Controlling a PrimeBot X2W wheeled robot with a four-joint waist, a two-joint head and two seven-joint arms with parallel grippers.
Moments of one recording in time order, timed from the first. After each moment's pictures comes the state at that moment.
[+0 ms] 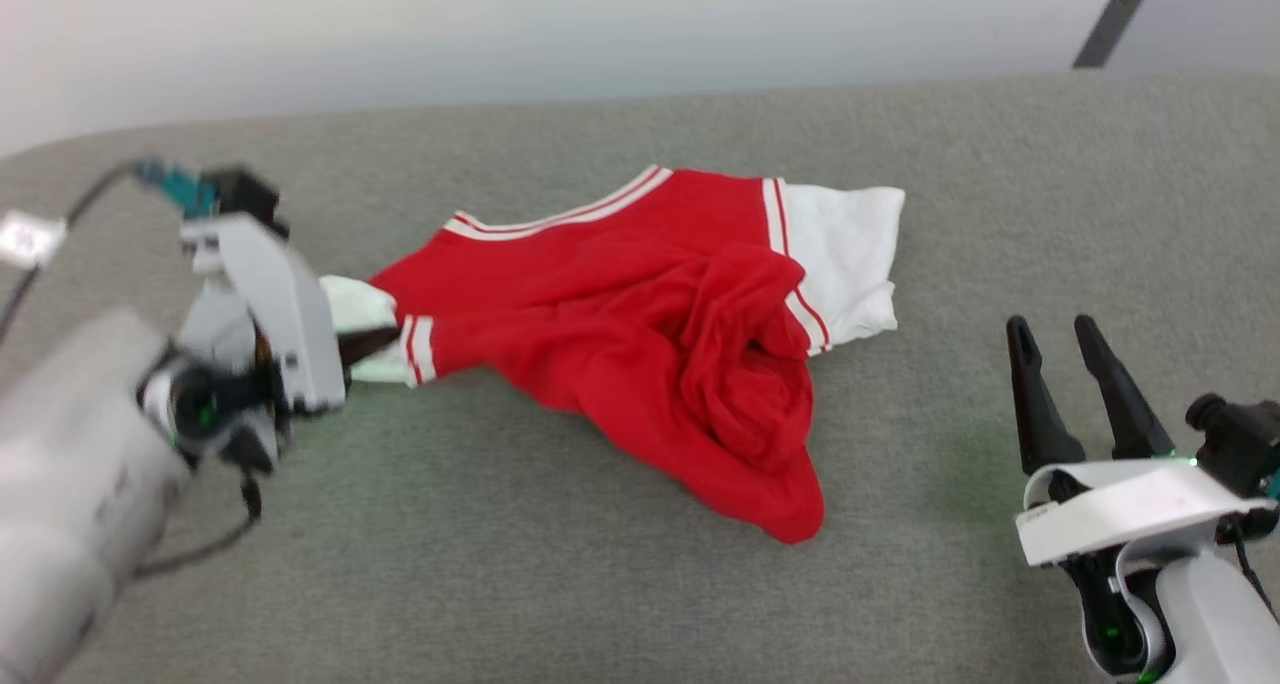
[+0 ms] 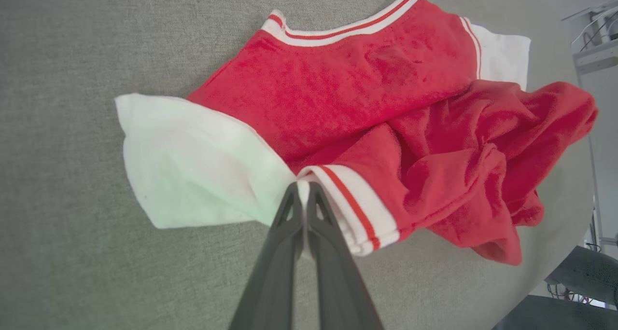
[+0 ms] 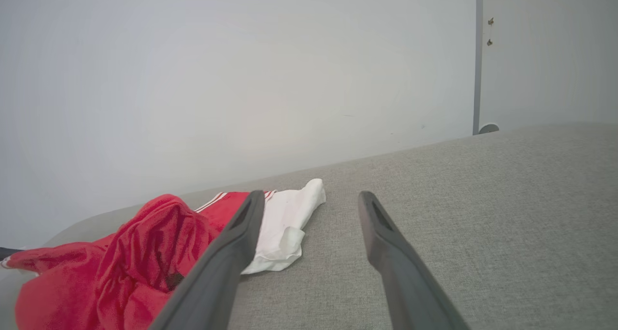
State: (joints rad) left arm -1.05 0.66 -1.09 0.71 -1.56 -0.11 0.51; right arm -0.30 -0.20 0.14 0.29 0.53 0.13 -0.26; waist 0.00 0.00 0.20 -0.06
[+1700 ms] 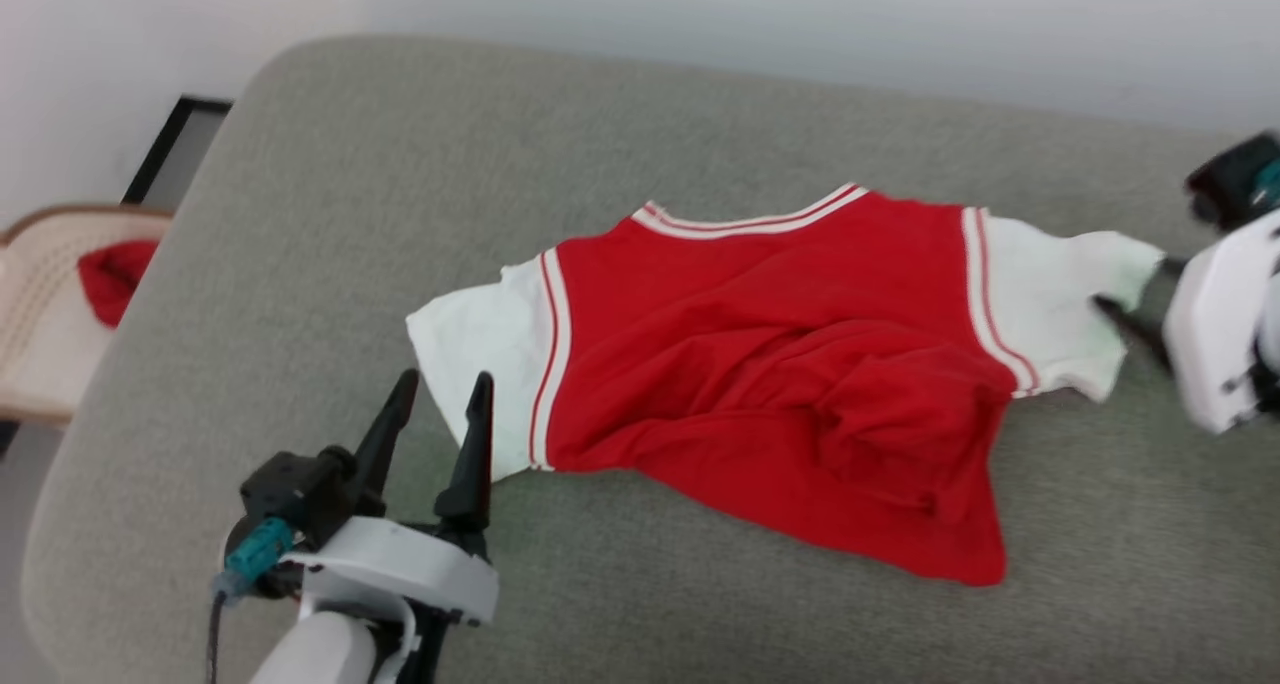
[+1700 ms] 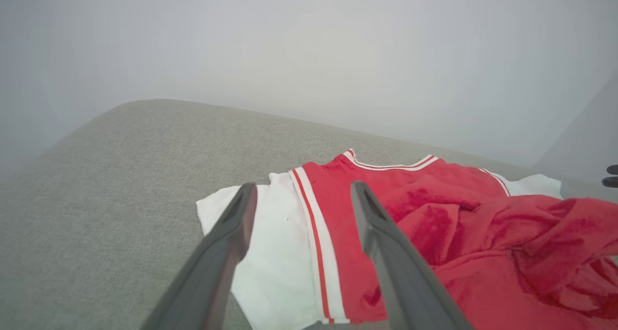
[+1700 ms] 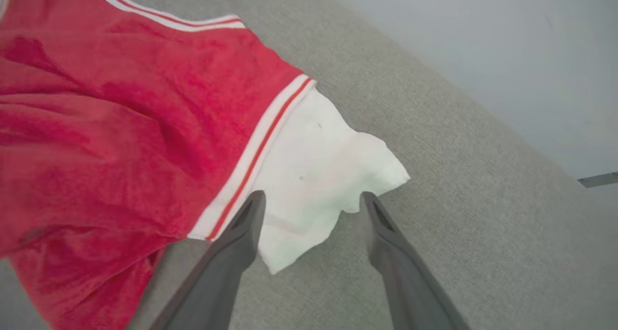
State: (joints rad) left arm -0.24 0.37 -0.43 0.13 -0.66 0.14 -0.26; right arm -0.75 -0.71 0.60 0.29 0.73 0.13 0.63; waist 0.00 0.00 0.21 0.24
